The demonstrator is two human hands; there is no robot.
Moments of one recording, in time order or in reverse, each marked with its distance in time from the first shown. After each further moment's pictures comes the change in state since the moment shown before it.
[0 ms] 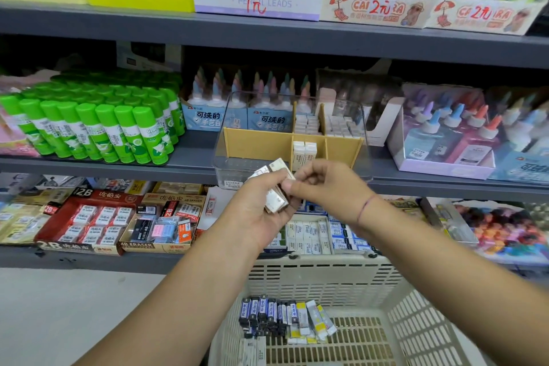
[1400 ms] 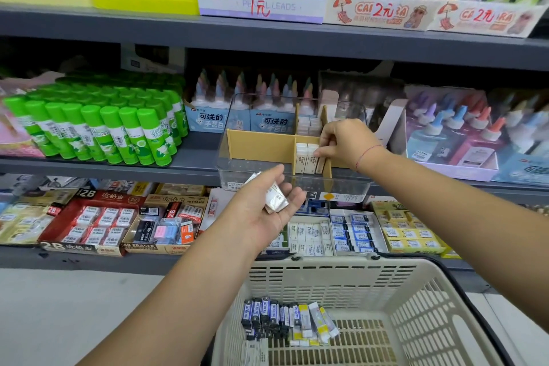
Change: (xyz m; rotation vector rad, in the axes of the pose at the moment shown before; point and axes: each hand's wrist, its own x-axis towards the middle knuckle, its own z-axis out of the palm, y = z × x) left_hand -0.006 0.006 -0.001 -0.069 0.069 -0.026; right_hand 0.094 0.006 -0.057 -0.955 0.116 -0.216
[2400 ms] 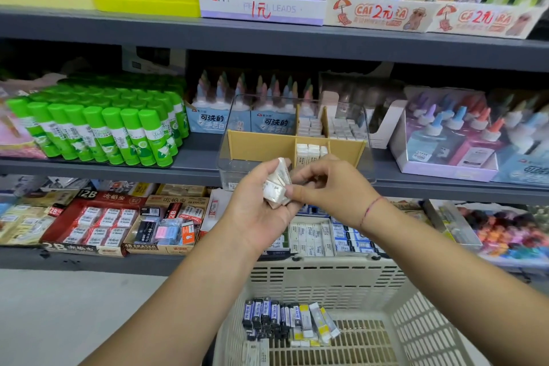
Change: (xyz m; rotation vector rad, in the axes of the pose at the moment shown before) left_hand -0.002 0.001 -0.001 -0.105 -0.308 0.009; right_hand -0.094 -0.071 -0.006 0.675 -0.054 0.054
